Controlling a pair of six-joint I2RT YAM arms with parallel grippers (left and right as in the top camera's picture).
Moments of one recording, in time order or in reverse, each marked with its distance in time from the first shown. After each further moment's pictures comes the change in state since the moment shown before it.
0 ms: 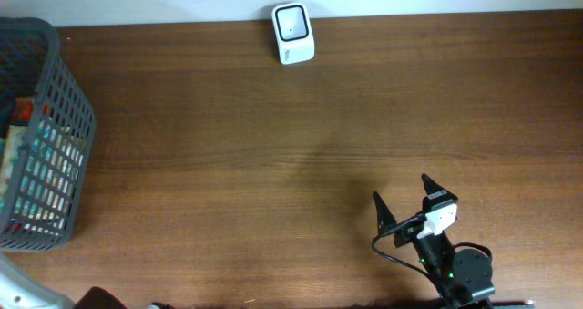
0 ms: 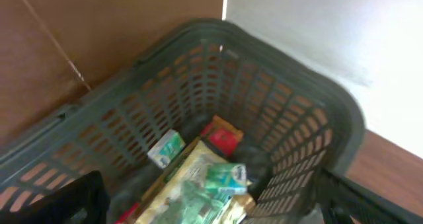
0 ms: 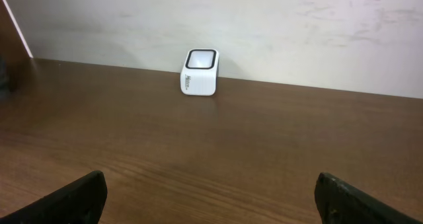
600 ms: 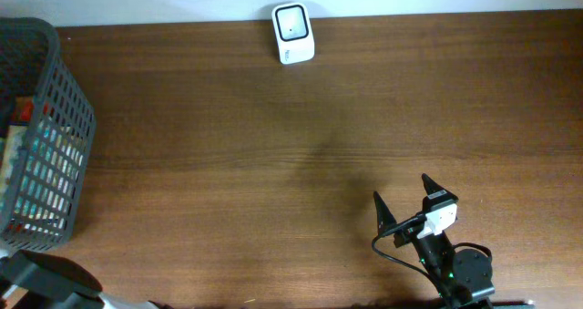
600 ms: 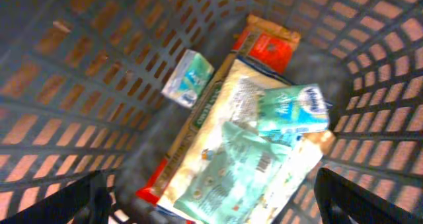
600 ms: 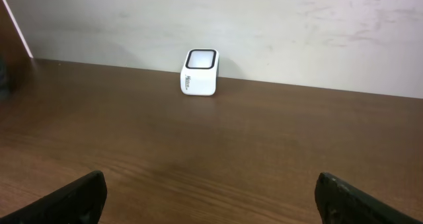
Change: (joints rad) left arm 0.061 0.204 -0.144 -0.008 -0.044 0.298; right arm 0.000 0.000 0.000 0.000 0.000 0.000
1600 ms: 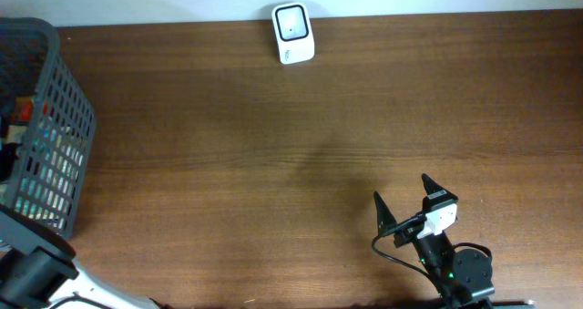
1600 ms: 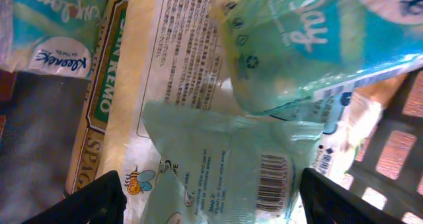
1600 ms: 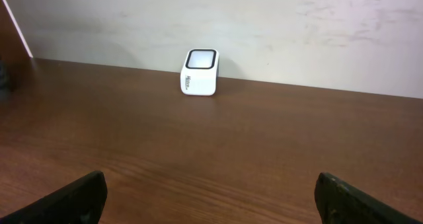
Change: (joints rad) left arm -0.024 0.285 -0.096 0.023 0.056 0.219; right arm 0.000 0.000 0.000 0.000 0.000 0.001
